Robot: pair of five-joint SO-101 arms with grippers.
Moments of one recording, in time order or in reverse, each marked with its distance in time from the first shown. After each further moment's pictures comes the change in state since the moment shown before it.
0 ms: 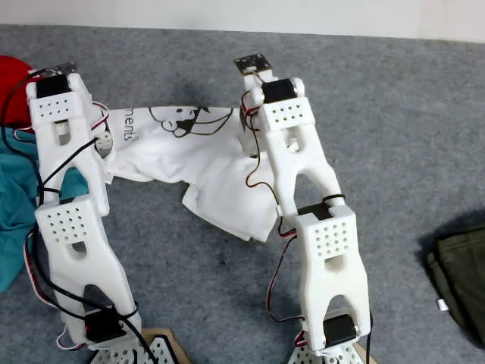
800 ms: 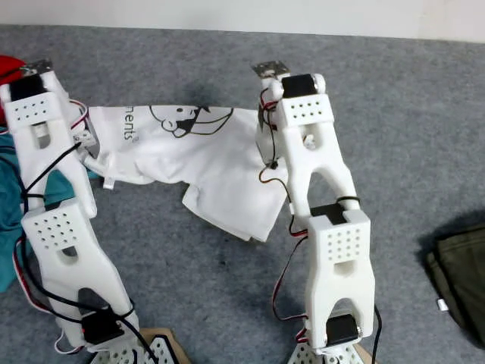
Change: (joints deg) left arm -4.8 -3.0 0.0 0.4 -1.8; right arm 3.8 -6.1 6.5 8.7 3.3
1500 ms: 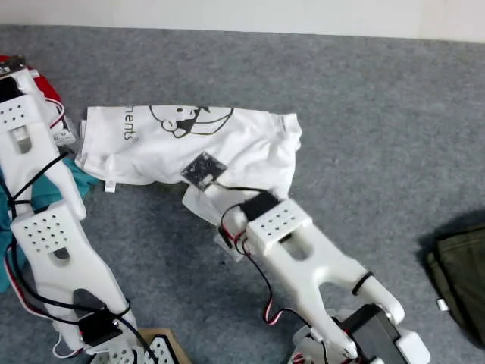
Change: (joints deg) left arm -4.6 1.2 -5.9 0.2 -2.5; right arm -23.5 -53.9 84.4 -44.7 6.5
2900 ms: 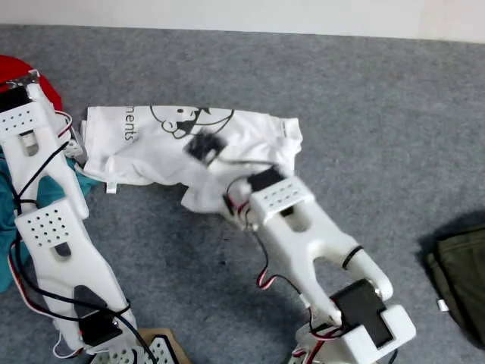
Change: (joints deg) left arm -0.1 6.5 0.0 0.0 0.0; right arm 7.5 10.5 -14.2 -3.2 10.5
